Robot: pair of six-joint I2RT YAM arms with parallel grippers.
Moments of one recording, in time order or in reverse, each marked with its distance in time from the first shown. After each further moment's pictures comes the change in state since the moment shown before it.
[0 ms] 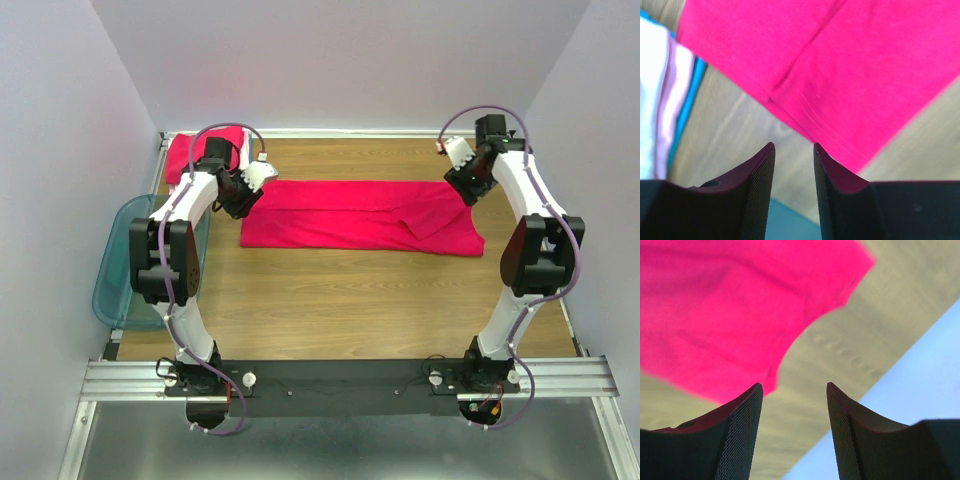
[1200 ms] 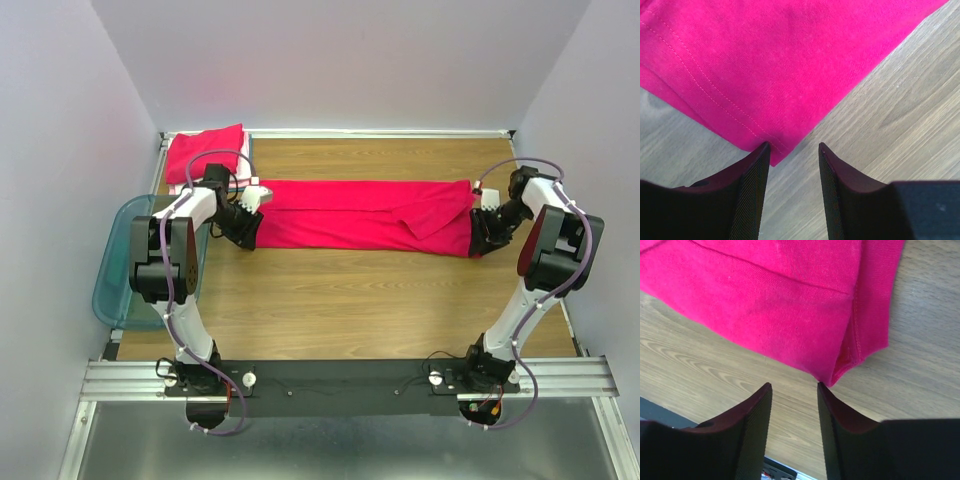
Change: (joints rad) left arm 0.046 -0.017 -0.208 -0.018 0.164 -0.202; right arm -0.305 0.028 -0.283 -0.149 -0.399 0.254
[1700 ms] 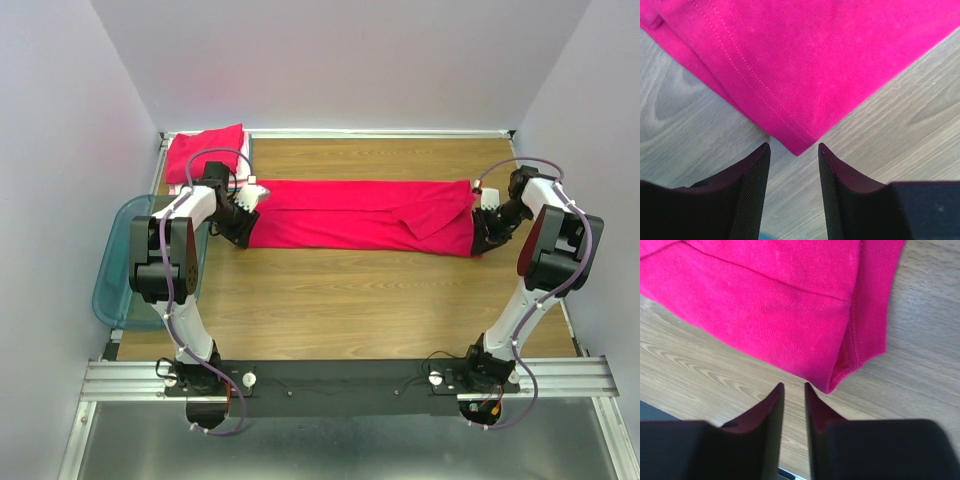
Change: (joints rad) left arm 0.000 0.000 0.019 -0.006 -0.123 -0.022; right arm 0.000 0.003 -0.004 0.019 -0.007 -0.003
